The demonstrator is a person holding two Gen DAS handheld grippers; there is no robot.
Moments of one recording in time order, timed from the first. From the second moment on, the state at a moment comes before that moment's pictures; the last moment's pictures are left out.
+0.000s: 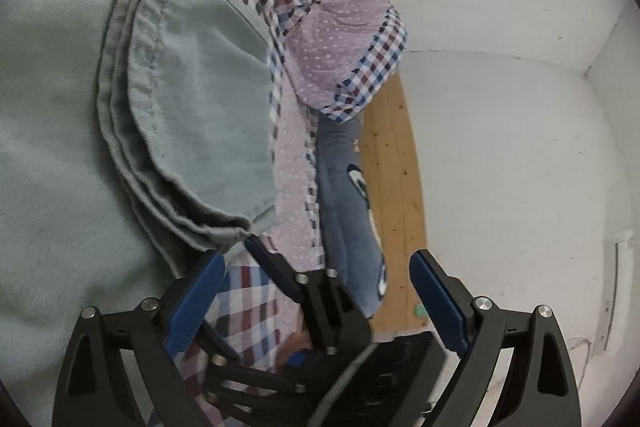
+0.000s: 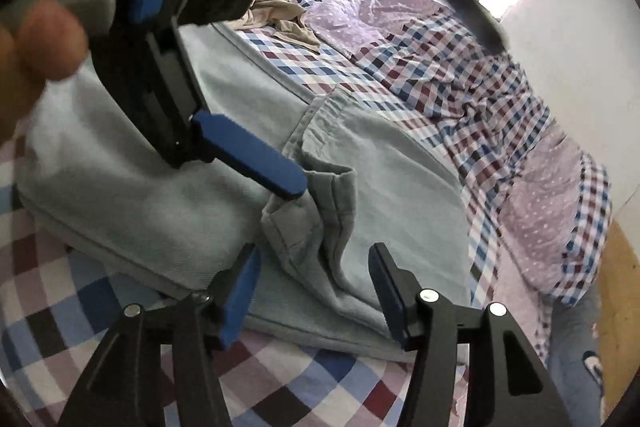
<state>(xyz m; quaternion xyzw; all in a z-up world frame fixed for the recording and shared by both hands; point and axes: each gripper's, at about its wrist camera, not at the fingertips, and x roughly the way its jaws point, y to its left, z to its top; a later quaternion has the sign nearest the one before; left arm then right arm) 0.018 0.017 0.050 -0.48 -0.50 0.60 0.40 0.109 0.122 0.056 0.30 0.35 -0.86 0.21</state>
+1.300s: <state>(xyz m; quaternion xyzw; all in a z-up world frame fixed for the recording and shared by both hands) -0.013 -0.021 0.019 -0.49 -0.52 0.63 0.33 0.095 0.124 0.104 0.22 0.27 -0.92 0.20</state>
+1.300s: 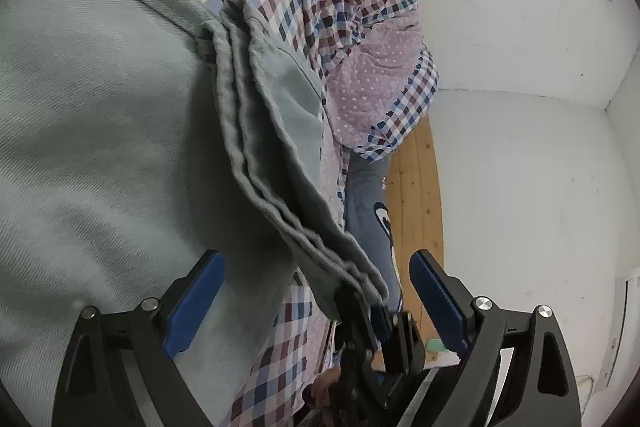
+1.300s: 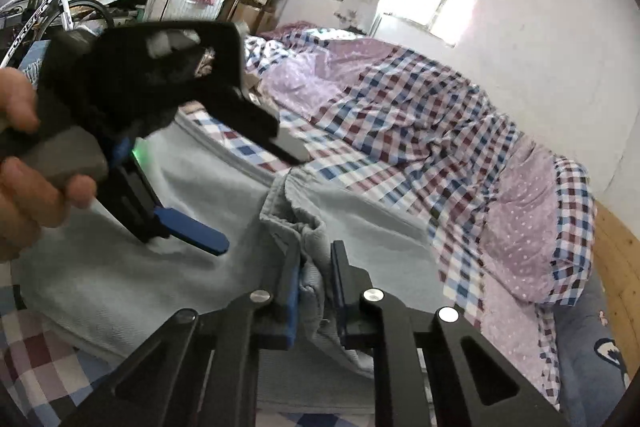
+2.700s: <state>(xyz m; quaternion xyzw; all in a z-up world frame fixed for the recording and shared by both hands) -0.062 -0.017 0.008 -0.48 -0.47 0.69 0.27 0.115 0.125 0.054 0.23 0.37 -0.89 0.14</state>
